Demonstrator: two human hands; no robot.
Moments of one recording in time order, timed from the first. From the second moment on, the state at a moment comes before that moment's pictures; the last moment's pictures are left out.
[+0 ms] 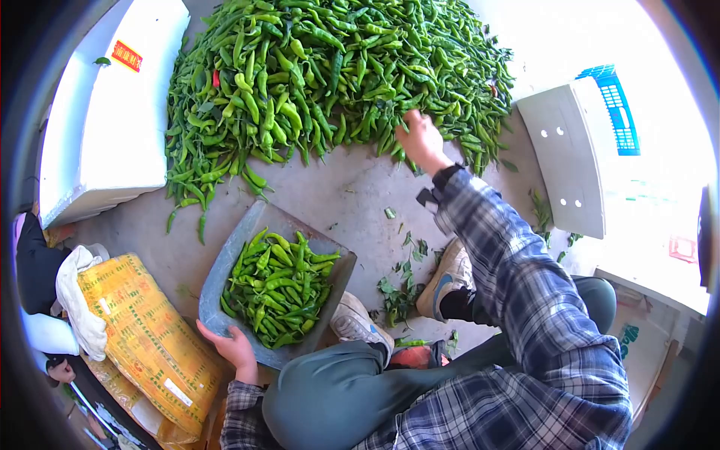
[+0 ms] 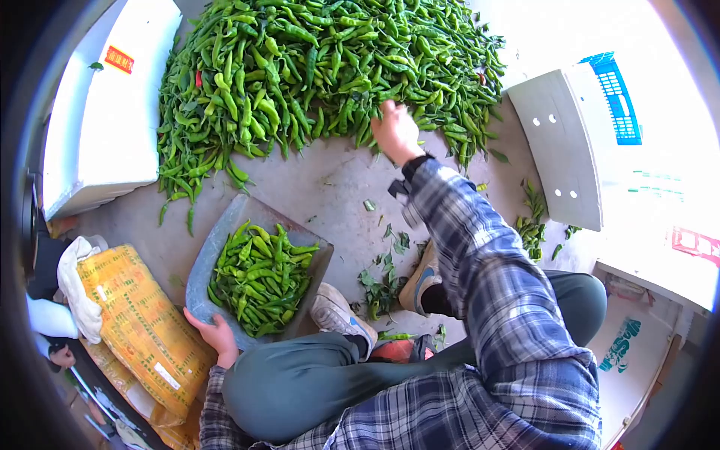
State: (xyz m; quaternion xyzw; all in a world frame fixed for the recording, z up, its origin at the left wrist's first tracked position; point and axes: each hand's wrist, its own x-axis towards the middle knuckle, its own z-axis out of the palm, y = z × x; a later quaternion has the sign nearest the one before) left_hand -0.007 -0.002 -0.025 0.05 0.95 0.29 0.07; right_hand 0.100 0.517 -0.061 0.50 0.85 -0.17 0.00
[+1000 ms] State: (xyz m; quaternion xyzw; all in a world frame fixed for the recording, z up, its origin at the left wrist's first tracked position) left_hand -0.008 -0.003 -0.027 0.05 0.95 0.30 0.06; right_hand 0.111 0.384 -0.079 0.31 0.93 -0.18 0.11
